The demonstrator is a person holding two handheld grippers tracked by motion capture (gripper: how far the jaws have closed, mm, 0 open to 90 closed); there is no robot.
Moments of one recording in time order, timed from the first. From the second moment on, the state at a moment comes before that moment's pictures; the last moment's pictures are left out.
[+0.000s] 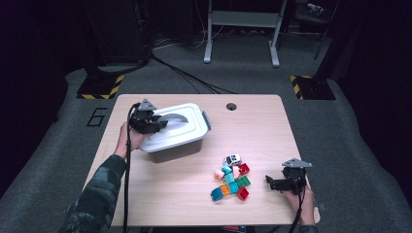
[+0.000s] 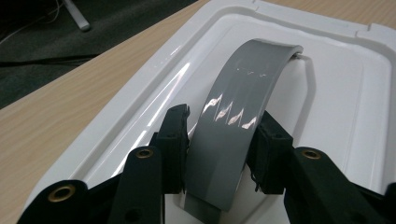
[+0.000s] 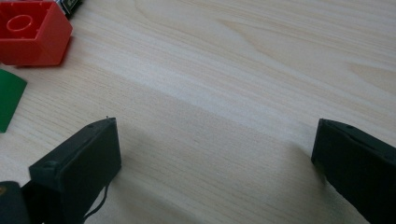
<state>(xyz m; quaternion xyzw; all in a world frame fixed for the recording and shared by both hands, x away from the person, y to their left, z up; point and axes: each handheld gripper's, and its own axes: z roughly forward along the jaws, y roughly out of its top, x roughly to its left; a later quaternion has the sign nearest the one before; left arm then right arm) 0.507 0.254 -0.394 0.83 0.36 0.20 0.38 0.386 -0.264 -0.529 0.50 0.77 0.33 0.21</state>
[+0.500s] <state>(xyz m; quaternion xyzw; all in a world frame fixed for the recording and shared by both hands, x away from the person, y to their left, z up) 0.493 0.245 -0.392 0.83 0.37 0.21 0.36 0.387 -0.264 -0.529 0.50 0.78 0.33 0.21</state>
